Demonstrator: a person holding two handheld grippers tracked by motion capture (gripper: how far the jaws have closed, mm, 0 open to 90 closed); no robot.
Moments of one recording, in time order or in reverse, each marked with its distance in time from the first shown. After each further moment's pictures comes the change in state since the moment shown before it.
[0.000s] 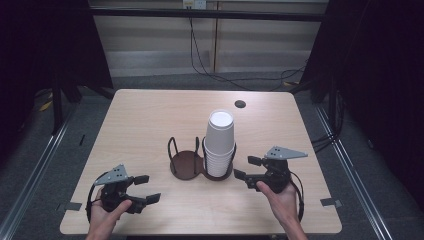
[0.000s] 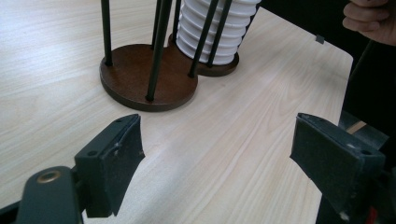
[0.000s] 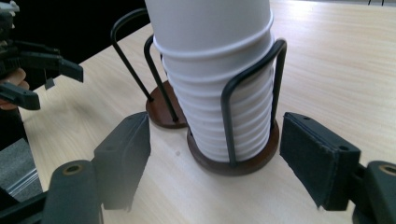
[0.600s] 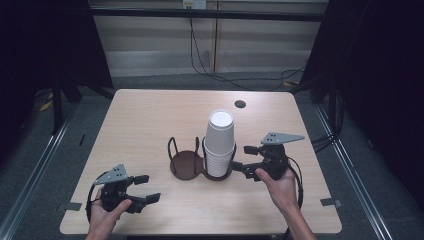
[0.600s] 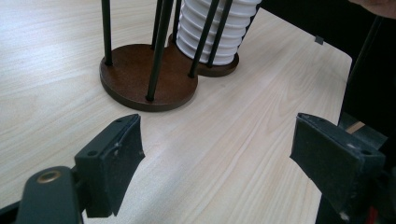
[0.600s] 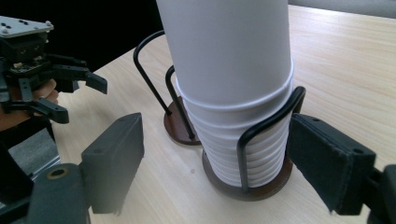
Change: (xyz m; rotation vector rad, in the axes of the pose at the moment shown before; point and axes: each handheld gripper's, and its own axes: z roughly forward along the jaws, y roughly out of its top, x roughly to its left) left arm 0.001 0.000 0.000 0.003 -0.009 0.000; right arm -0.001 0.039 0.003 0.040 0.086 -0.030
